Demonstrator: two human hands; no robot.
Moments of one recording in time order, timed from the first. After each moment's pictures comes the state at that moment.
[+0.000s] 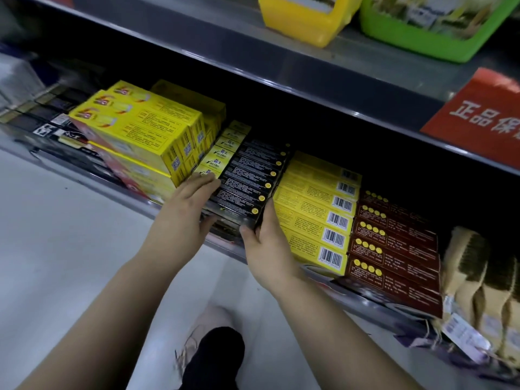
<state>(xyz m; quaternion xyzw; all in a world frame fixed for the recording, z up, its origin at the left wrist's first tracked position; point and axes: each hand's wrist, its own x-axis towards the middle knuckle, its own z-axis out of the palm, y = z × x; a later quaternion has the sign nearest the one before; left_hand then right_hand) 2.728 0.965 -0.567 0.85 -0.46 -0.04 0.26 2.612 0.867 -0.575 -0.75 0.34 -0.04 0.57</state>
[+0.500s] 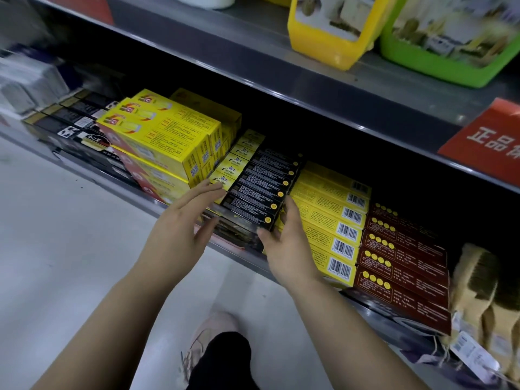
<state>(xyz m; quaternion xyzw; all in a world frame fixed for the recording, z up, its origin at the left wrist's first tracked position) 2.724 0.990 -0.551 0.82 -0.45 0.02 0.35 2.615 0.855 -0.571 -0.72 0.36 -0.10 0.59</state>
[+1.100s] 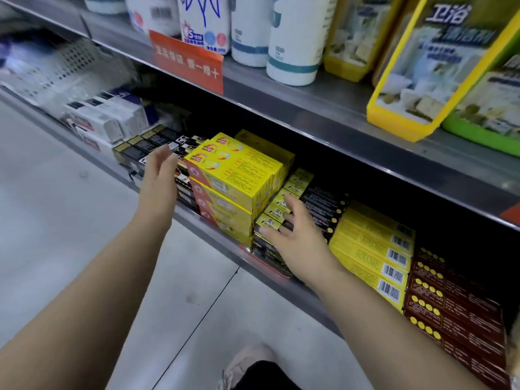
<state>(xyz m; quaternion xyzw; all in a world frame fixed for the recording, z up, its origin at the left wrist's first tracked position) 2.855 1.033 -0.527 0.75 -0.05 -0.03 0.66 2.674 0.884 -0.506 -0.79 0.26 -0.03 0.55</state>
